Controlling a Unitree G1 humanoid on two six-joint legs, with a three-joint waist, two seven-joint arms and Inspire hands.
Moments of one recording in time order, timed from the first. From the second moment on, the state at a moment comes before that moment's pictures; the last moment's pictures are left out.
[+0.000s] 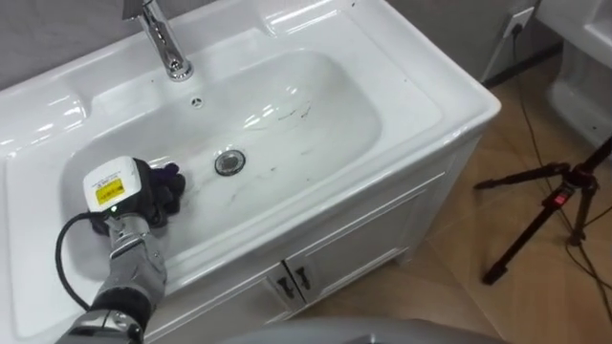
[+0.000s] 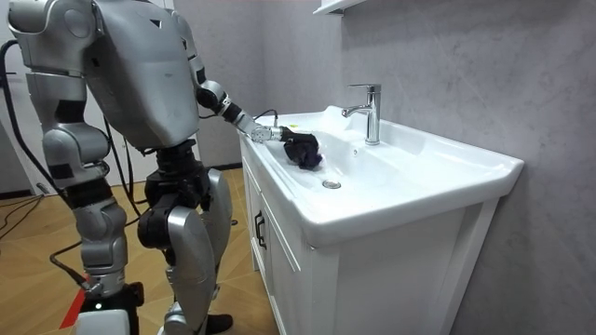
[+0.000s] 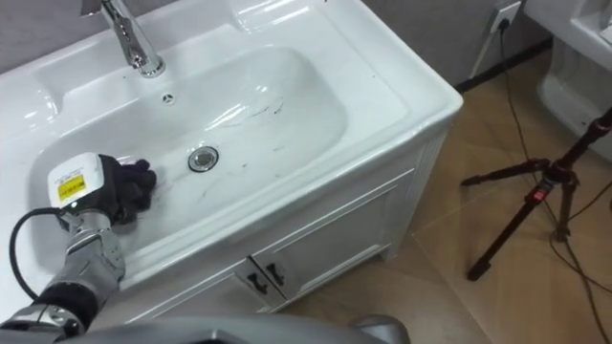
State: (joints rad) left arm -0.09 0.28 -0.07 0.96 0.91 0.16 0.58; right arm 0.17 -0.26 0.04 1.23 -0.27 0.24 -0.12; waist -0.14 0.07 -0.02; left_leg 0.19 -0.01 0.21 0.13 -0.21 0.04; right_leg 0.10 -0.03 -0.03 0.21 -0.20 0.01
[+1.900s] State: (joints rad) left arm -0.30 0.26 -0.37 0.69 0.37 0.20 -0.01; right arm 0.14 -0.29 0.06 1.24 -0.31 0.22 -0.07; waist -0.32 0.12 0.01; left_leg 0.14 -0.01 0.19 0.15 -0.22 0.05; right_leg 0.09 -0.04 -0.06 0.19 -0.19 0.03
